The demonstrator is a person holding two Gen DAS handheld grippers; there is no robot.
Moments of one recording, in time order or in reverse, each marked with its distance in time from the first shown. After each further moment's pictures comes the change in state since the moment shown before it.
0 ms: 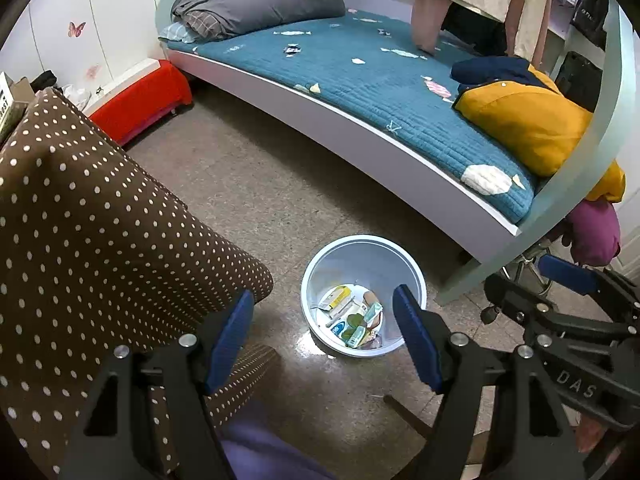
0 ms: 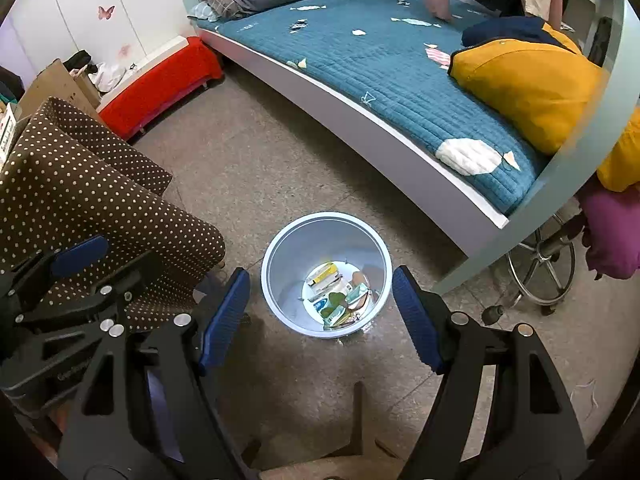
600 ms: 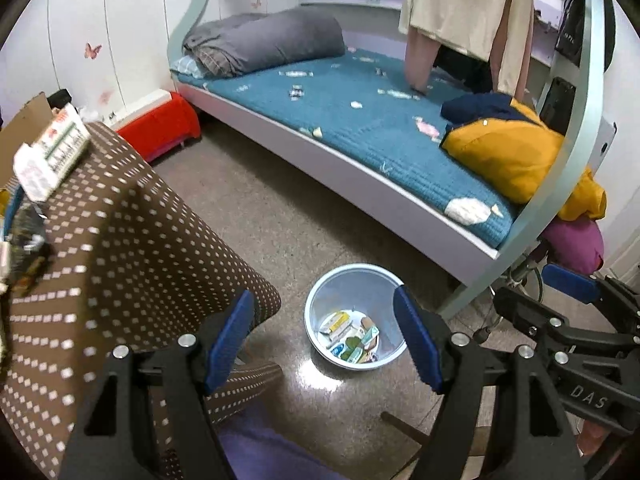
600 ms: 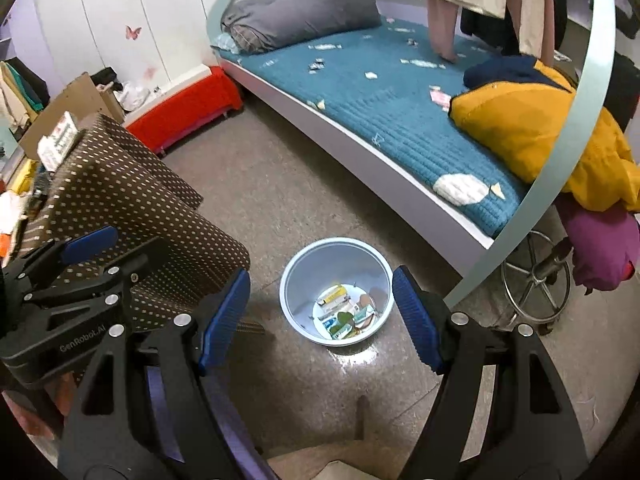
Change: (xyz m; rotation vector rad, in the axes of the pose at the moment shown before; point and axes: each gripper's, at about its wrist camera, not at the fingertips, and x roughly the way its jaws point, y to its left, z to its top) left arm -0.079 0.008 -0.010 -0.005 -0.148 0.003; right arm -0.075 0.013 -0.014 -0.037 -0.138 0.039
